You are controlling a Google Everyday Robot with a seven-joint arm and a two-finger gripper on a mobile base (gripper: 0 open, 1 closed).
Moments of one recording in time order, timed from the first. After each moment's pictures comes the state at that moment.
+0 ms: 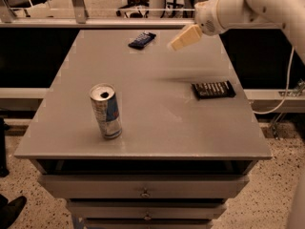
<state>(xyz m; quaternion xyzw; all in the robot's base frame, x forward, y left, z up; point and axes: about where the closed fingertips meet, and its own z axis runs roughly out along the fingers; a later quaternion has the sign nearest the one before) 0.751 -0.118 0.949 -0.47 0.73 0.10 0.49</state>
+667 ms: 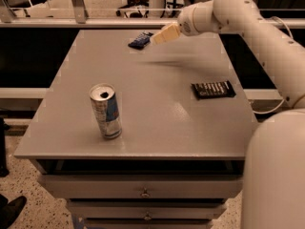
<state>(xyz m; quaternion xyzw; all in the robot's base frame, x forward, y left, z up) 0.835 -0.084 0.921 -0.38 0.75 0.12 0.53</state>
